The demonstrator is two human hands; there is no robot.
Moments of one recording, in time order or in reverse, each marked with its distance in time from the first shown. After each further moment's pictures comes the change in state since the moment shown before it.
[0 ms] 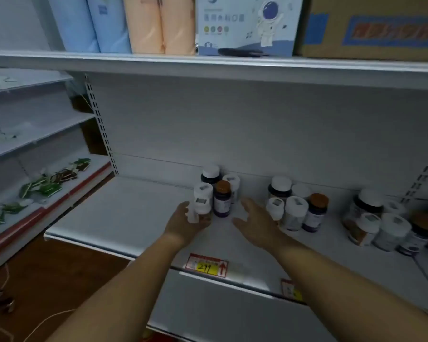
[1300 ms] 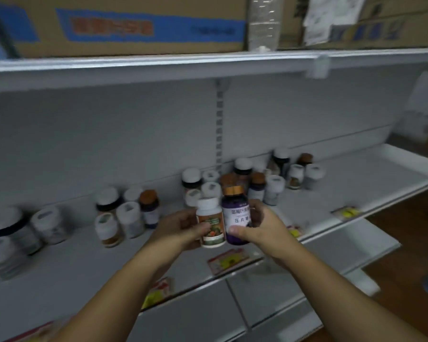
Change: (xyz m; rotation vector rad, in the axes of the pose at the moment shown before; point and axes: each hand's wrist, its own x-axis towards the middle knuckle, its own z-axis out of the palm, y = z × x) left_hand -0.142 0.159 0.245 -0.306 -0.875 0.238; right_hand -0.235 0.132 -0.212 0.591 0.543 0.267
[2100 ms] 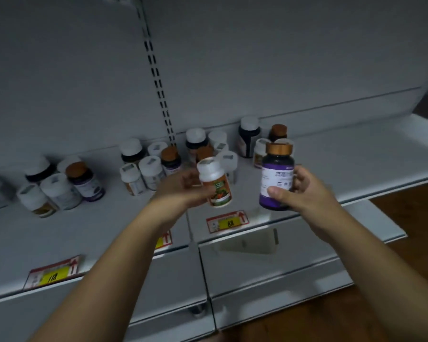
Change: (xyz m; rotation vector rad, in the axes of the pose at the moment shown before) left_hand 0.100 -0.011 0.159 0.064 0.113 -0.032; right_hand 0.024 0.030 -0.228 0.125 -0.044 -0.006
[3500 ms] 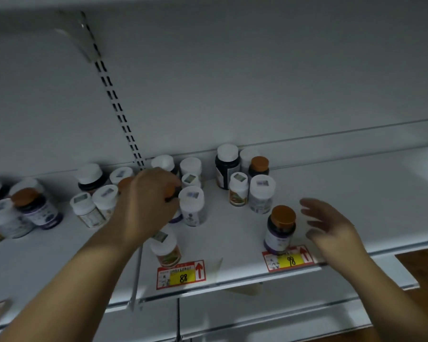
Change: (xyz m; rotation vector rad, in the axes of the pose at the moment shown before) left_hand 0.072 0.046 0.045 1.218 0.352 0.335; right_hand 0.074 0.051 -0.144 -0.447 0.113 -0.018
